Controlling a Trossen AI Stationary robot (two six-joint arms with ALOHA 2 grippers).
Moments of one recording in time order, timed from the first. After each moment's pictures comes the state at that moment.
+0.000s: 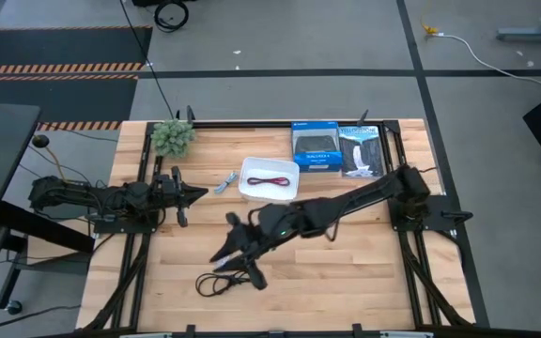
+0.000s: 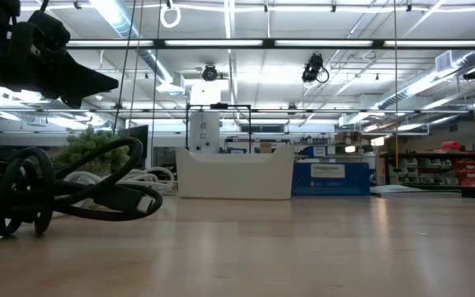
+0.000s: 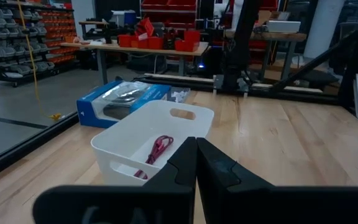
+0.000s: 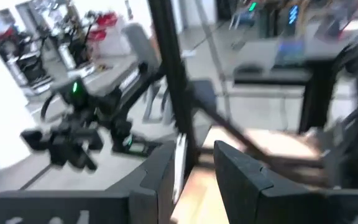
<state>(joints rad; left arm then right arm) -0.12 0.20 0.01 0.16 -0.38 -0.06 0.31 2.02 1.85 0.02 -0.15 0.16</state>
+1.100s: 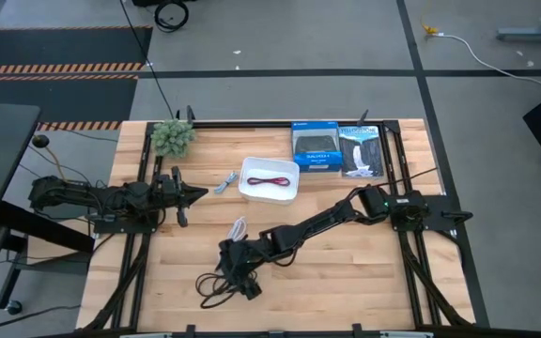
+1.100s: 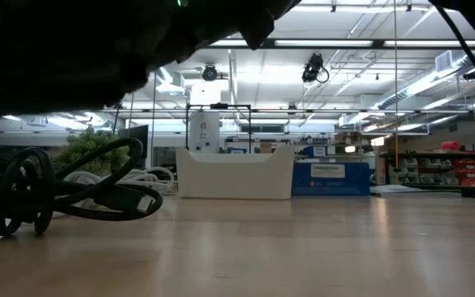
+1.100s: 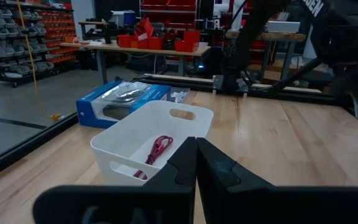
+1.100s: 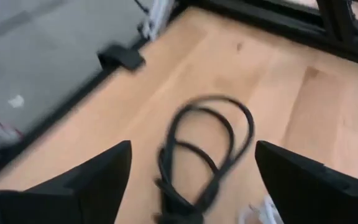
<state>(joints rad) -0.12 0.20 0.01 0.16 -0.38 -0.06 0.30 2.39 1.85 -0.05 -0.17 -0.18</state>
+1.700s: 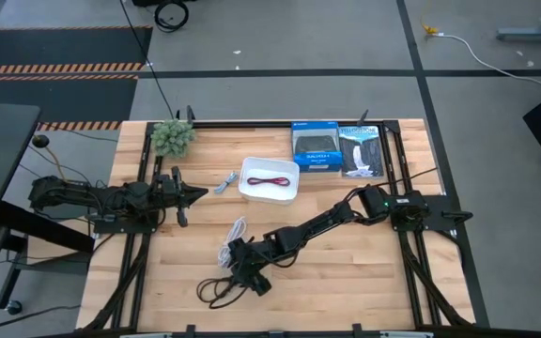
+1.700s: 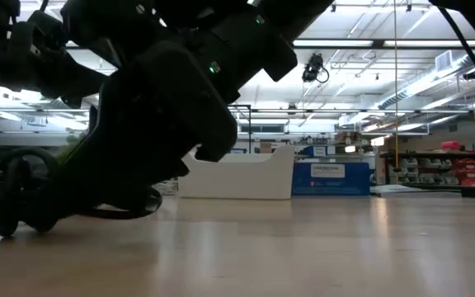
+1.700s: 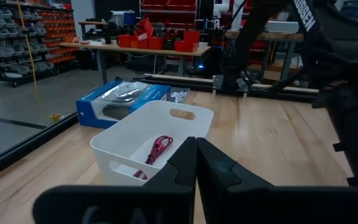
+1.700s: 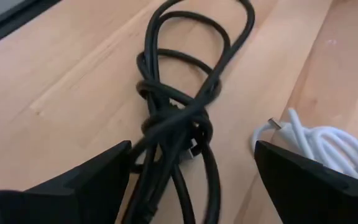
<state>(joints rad) -0.12 0.20 0.01 0.16 -0.38 -0.06 0.30 2.39 1.73 -0.08 -0.12 -0.27</state>
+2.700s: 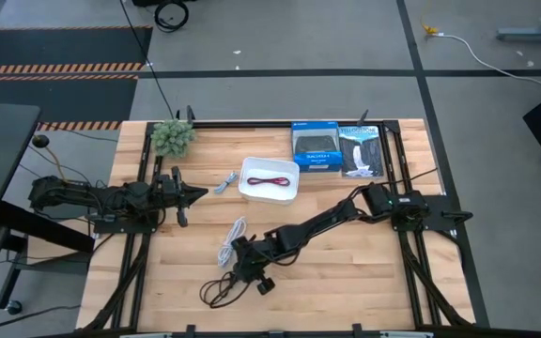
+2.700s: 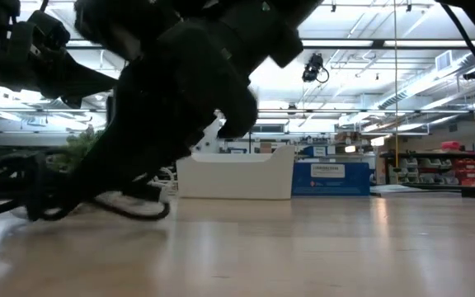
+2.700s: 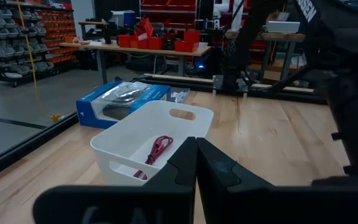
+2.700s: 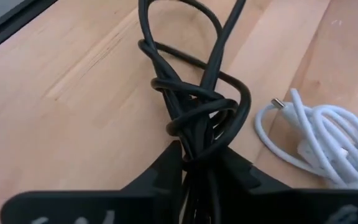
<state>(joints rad) -0.12 0.20 0.01 0.16 -0.38 -0.06 0.30 2.35 1.73 -0.18 -0.13 -0.24</state>
